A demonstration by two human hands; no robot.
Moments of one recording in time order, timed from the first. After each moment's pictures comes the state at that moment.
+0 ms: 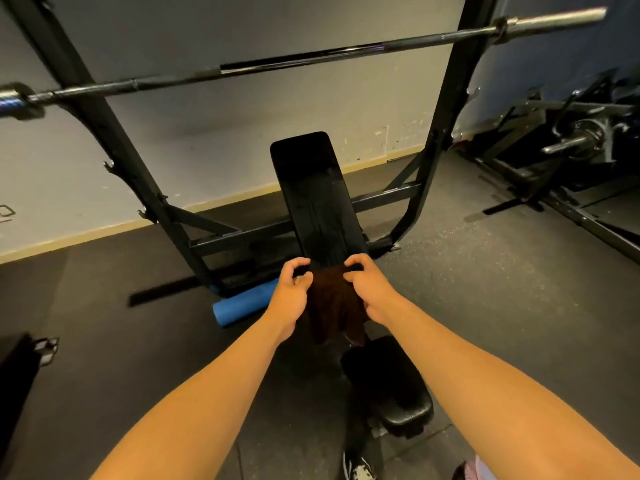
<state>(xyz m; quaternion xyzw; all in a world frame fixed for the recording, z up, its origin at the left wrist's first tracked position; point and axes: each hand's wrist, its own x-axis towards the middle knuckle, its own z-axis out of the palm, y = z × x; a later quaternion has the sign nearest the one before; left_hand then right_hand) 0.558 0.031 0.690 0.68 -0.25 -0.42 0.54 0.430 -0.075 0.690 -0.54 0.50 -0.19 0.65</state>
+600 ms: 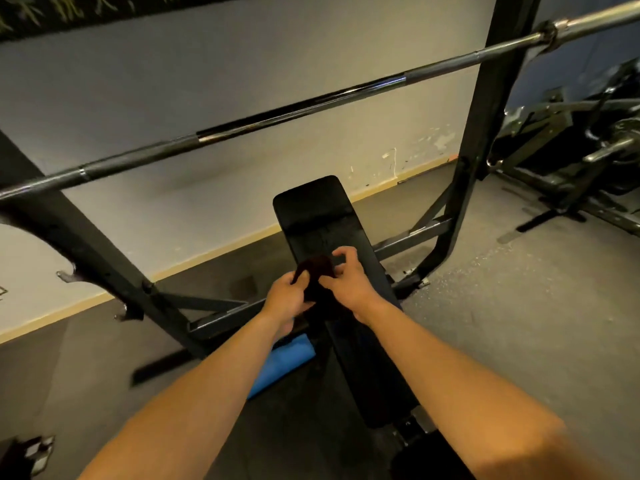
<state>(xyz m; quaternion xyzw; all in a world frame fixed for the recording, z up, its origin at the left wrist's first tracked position) 0.745 -0.200 0.698 0.70 -0.22 -0.43 0.52 0.630 -0.275 0.692 -0.62 0.40 -0.27 0.62</state>
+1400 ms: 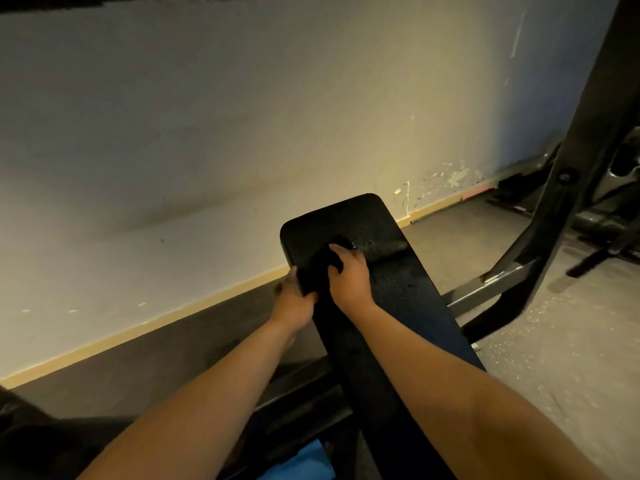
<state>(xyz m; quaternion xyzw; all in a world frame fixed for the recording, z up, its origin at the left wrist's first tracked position) 0.990 -0.445 0.503 0.74 -0.38 -0.30 0.46 0.899 -0.526 0.499 -0.70 0.43 -0.41 0.39</state>
